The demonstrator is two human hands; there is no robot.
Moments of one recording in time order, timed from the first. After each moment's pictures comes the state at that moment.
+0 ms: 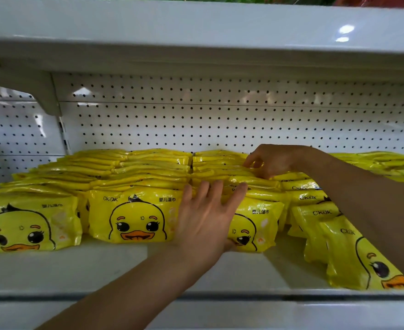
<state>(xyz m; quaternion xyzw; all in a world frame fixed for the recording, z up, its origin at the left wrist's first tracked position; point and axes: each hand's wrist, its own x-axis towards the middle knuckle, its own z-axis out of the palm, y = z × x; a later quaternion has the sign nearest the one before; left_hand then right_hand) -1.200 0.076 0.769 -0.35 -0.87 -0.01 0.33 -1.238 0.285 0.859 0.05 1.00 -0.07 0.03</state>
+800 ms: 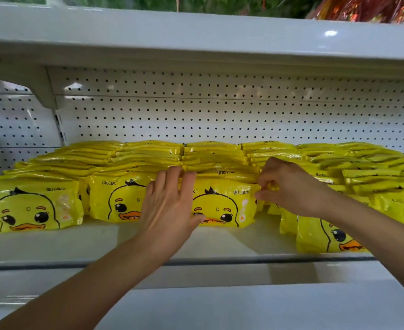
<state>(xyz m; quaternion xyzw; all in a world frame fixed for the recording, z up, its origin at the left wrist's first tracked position) -1.187 0.034 0.762 -0.31 -0.87 -0.08 0.38 -1.111 0.257 0.819 -0.01 0.99 -0.07 -0.15</state>
